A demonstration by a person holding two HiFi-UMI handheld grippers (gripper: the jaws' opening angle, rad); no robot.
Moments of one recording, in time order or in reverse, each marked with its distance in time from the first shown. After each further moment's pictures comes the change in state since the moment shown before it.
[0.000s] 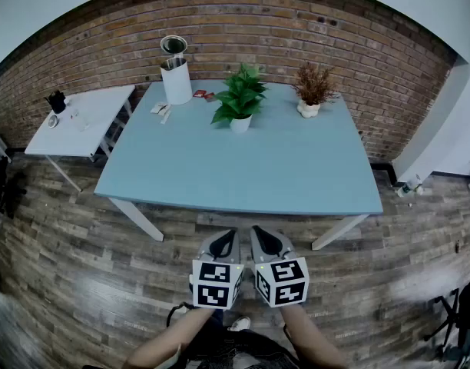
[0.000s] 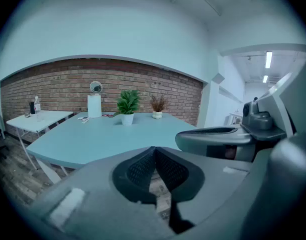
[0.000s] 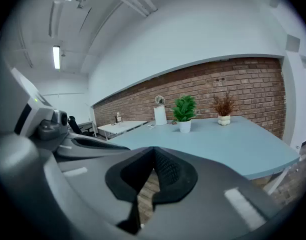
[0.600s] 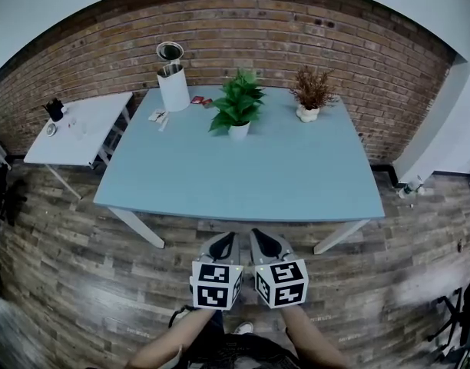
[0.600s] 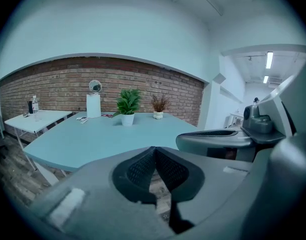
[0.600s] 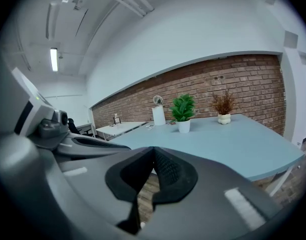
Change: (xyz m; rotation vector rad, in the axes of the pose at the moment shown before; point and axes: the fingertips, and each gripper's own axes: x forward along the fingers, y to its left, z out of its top) left arm 0.019 0.003 0.006 -0.025 0.007 -0.017; right arm 0.015 -0.013 0.001 0.026 0.004 -0.005
